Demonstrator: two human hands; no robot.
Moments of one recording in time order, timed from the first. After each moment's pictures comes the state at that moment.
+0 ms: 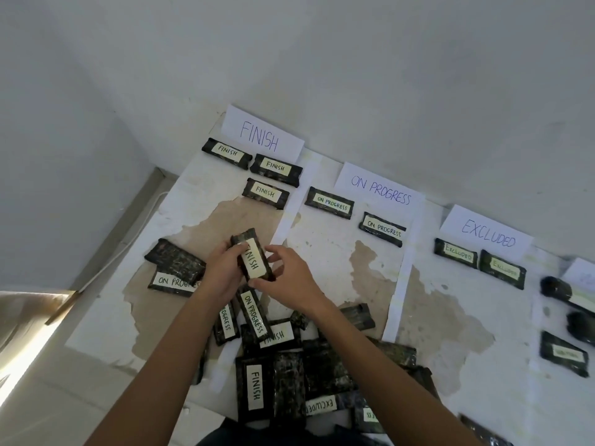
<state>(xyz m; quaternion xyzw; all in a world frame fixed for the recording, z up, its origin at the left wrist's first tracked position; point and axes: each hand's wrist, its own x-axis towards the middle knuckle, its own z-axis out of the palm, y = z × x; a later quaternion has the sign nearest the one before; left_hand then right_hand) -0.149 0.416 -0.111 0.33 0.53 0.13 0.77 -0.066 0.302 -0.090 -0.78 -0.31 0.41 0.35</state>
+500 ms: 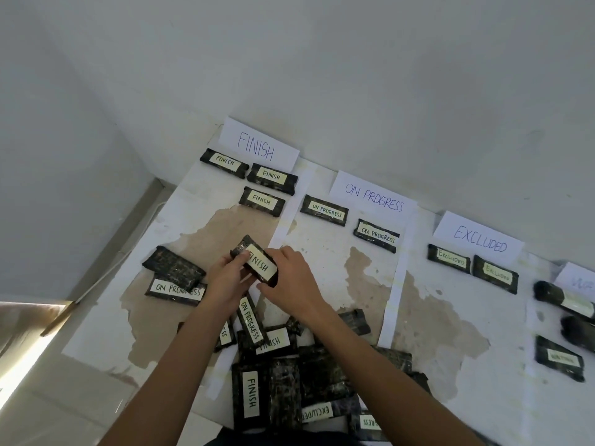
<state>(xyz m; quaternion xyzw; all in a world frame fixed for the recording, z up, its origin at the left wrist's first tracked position) -0.144 0.401 -0.109 0.28 0.55 0.15 0.77 -0.060 0.301 -0.098 -0.83 -0.46 0.24 0.22</state>
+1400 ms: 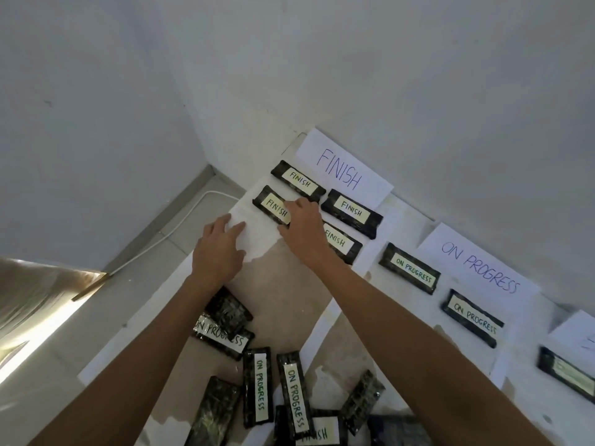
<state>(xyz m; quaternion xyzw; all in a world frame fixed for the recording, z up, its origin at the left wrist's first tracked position) -0.175 0.580 -0.182 0.84 0.50 -0.05 0.21 -0.004 0.527 -0.184 -0.81 -0.53 0.18 0.18</state>
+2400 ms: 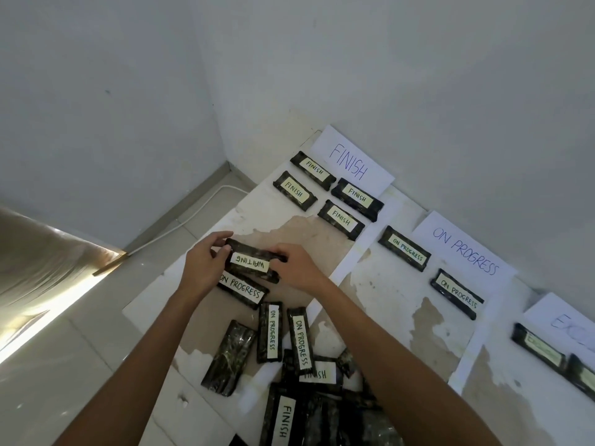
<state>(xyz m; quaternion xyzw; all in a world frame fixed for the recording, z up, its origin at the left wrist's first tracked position) -0.266 0.507 -0.141 0.67 0.57 0.18 0.44 -0.091 0.431 -0.131 -0.71 -0.43 0.50 0.26</state>
